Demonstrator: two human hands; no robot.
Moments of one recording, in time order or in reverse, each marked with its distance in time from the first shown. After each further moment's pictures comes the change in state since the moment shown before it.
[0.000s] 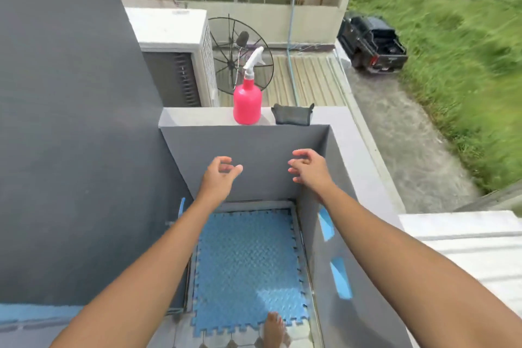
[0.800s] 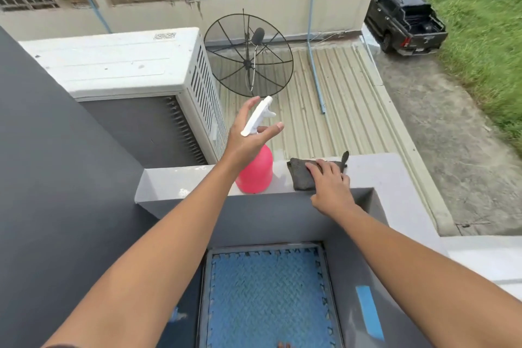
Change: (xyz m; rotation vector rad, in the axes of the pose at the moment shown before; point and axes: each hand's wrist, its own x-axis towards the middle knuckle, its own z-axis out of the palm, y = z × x) left_hand 0.315 0.163 0.063 -0.095 -0.050 0.398; right_hand 0.296 -0.003 0.006 -1.228 -0.029 -0.323
